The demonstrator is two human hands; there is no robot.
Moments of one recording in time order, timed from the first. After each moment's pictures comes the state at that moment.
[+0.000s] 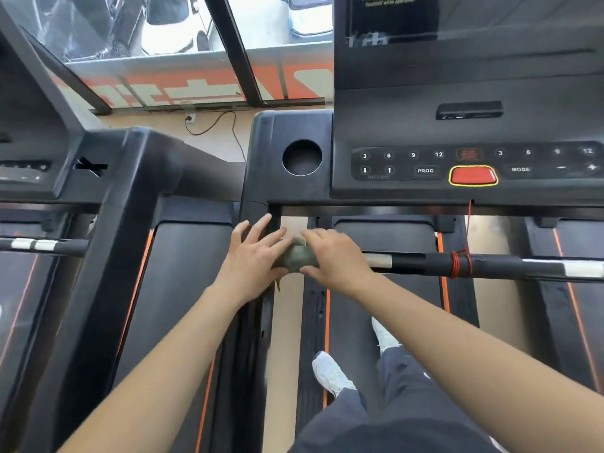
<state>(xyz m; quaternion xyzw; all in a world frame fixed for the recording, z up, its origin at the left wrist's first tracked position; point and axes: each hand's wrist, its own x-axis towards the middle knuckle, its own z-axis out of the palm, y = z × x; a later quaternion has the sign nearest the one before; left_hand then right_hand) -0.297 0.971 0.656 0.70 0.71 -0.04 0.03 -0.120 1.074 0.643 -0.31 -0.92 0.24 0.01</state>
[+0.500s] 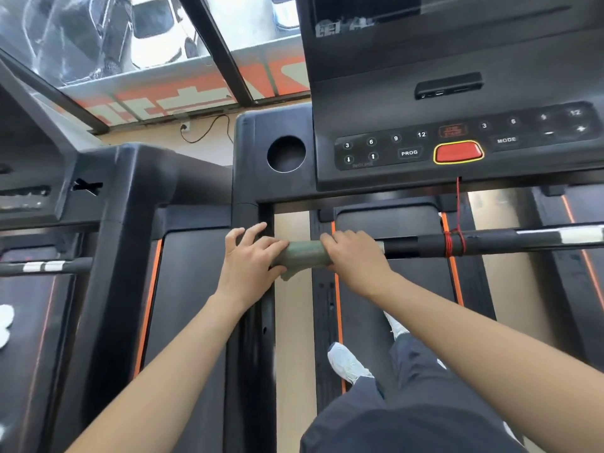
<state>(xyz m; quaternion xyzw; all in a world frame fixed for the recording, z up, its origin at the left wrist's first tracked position) -0.287 0.969 0.653 0.70 0.72 -0.01 -0.02 -0.079 1.072 0.622 -0.33 -0.94 0.07 -0.06</state>
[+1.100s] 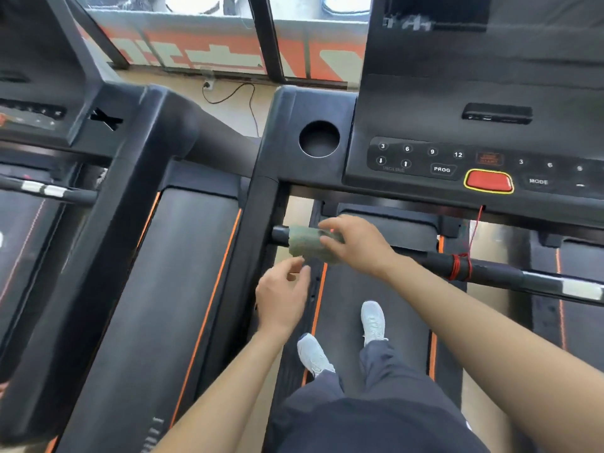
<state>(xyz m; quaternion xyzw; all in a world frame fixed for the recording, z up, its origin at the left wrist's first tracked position) -0.180 0.926 0.633 0.28 0.88 0.34 0.20 -0.094 1.099 0.659 -0.32 -0.88 0.34 -0.04</state>
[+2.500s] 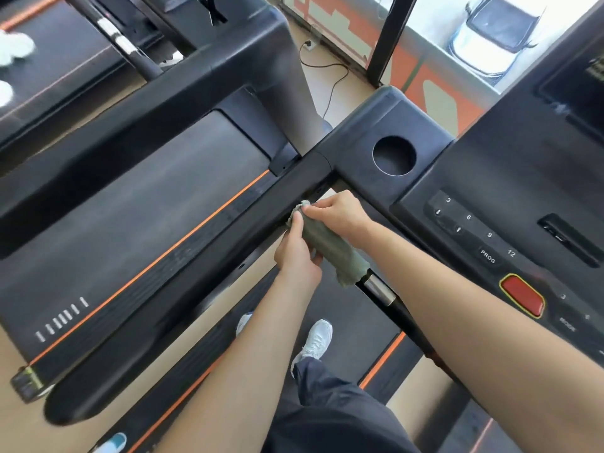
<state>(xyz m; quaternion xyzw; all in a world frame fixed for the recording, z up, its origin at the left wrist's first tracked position) -0.174 1.010 0.634 -0.40 0.42 0.76 0.29 -0.202 1.126 0.641 -0.28 -0.83 0.46 -0.17</state>
